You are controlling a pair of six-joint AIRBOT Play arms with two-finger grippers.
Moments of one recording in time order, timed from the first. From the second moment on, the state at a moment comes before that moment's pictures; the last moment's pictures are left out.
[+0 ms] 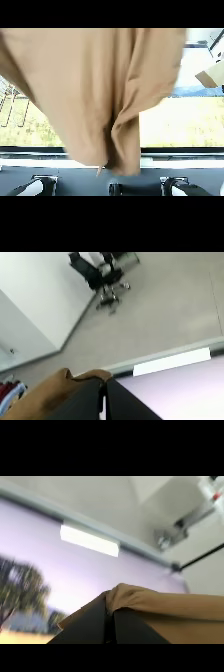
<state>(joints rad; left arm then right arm) 0.39 -1.21 1.86 0.81 -1.25 -1.71 0.00 -1.33 1.99 1.94 -0.77 -1.25</state>
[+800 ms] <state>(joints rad) 0.17 -1.91 1.79 1.02 -1.12 -1.67 -0.03 -1.97 1.99 2.06 -0.91 -1.24</state>
